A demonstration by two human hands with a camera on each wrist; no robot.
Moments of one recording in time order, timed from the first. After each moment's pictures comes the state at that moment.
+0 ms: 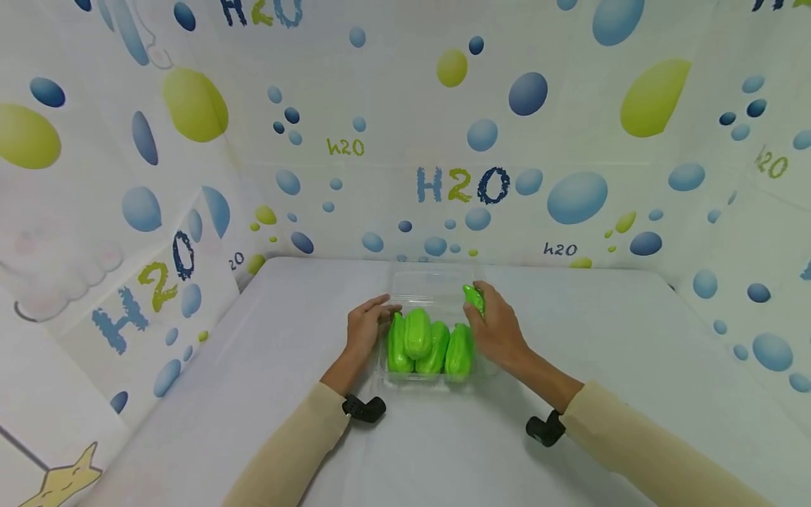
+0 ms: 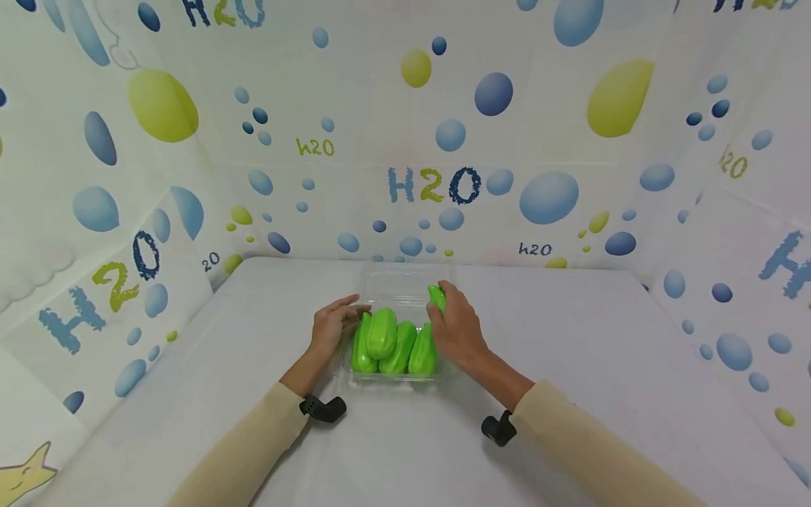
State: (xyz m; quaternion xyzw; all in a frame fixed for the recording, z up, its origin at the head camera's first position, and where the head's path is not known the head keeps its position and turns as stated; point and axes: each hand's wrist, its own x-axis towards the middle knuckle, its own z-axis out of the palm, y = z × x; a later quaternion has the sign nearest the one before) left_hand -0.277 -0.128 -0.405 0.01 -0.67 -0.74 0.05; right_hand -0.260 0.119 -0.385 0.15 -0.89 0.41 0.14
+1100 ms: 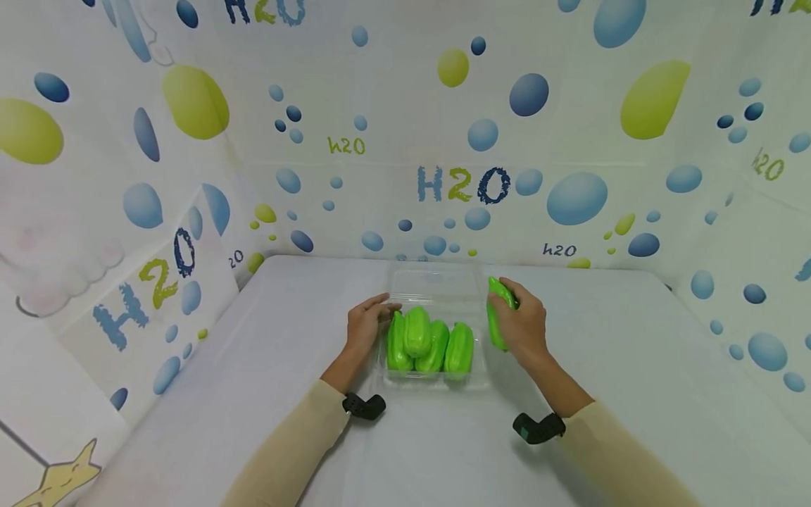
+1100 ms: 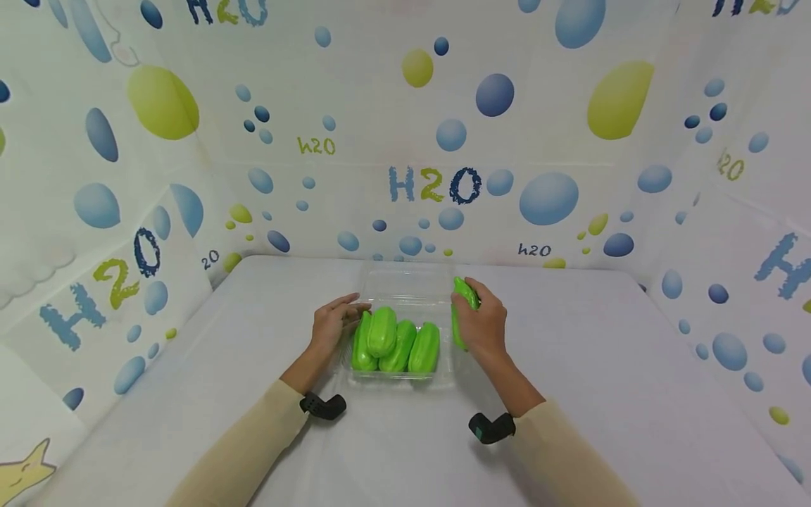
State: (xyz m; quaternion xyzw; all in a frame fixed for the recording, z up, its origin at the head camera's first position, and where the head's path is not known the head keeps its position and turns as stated) left_hand -0.286 -0.130 -0.415 0.01 -0.67 -0.74 0.04; right_hand -0.260 0.141 -0.379 -0.02 -0.83 0.53 0.17
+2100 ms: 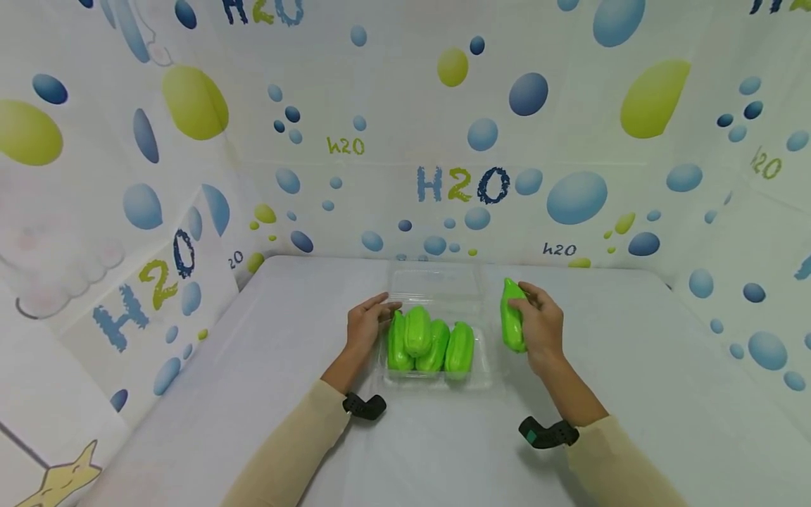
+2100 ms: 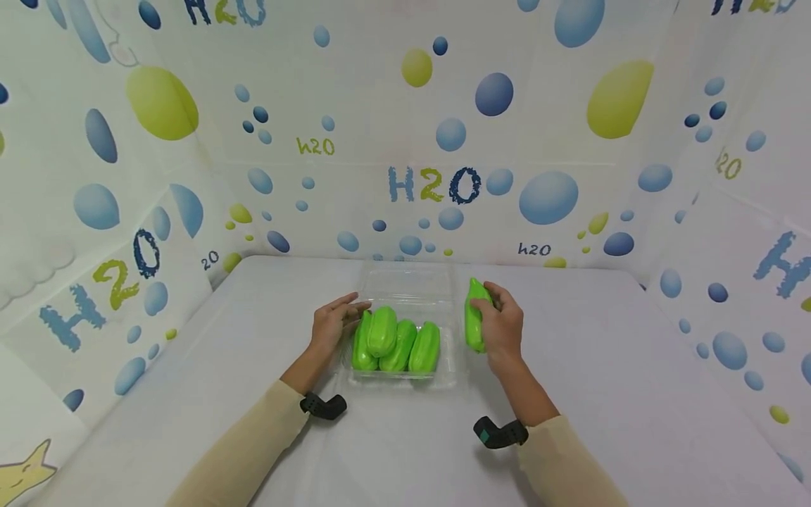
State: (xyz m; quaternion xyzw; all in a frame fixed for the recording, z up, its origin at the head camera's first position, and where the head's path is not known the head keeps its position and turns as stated) left_hand -0.300 -0.129 -0.436 0.02 -0.67 -0.74 0.07; right_hand -0.253 0.159 -0.379 -0.10 -0.72 0.67 0.13
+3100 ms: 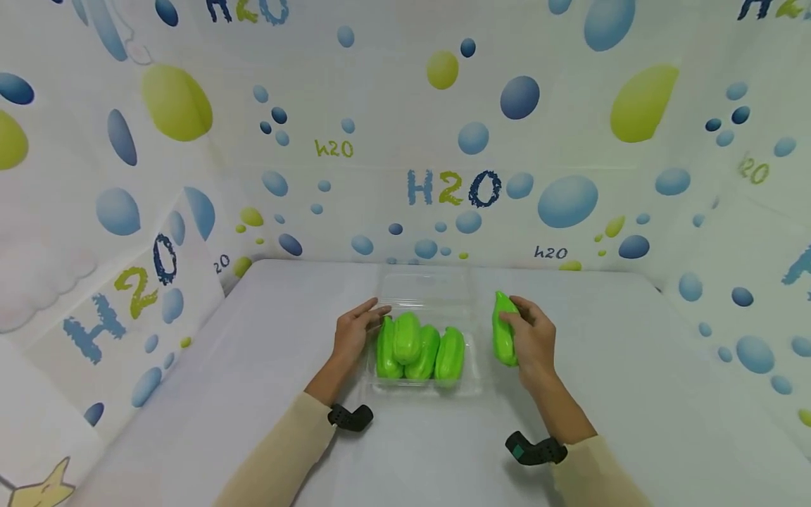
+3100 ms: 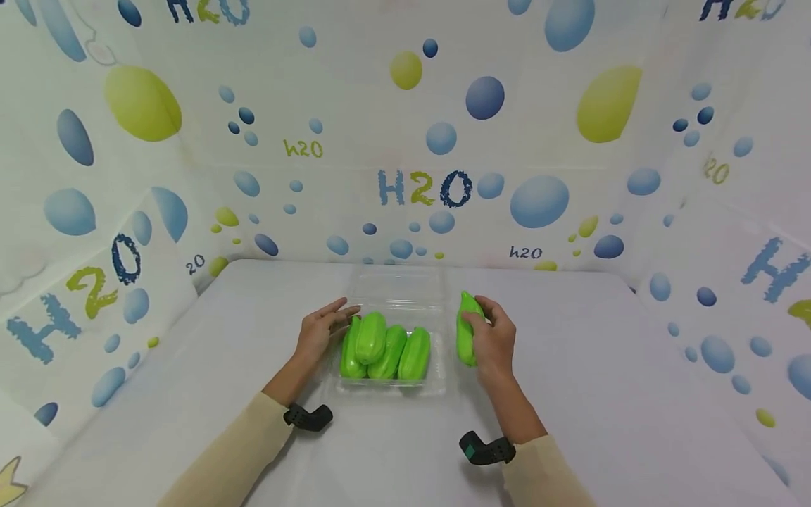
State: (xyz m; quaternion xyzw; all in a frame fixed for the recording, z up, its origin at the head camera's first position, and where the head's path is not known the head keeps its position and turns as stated) left_hand -0.300 -0.132 -0.439 0.00 -0.67 -0.74 0.04; right_hand -0.247 0.160 -0.389 -0.12 -0.71 0.68 0.12
